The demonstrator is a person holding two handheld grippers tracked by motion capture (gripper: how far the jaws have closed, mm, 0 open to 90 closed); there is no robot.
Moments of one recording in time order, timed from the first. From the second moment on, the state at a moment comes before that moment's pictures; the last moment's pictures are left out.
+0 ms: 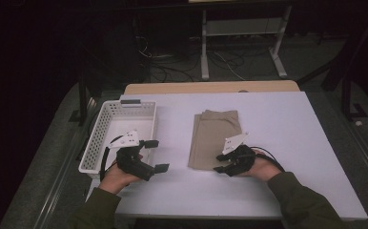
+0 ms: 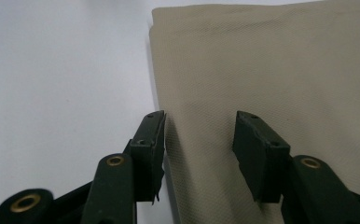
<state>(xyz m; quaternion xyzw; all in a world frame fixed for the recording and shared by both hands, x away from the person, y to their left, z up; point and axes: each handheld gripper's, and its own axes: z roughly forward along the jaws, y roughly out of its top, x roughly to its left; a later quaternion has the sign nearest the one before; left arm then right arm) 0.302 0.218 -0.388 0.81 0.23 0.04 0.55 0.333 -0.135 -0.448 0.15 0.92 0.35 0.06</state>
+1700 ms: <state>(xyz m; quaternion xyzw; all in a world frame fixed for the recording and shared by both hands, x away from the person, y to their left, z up) 0.303 0.218 -0.388 0.80 0.23 0.04 0.55 0.319 -0.142 -0.429 0.14 0.92 0.37 0.05</state>
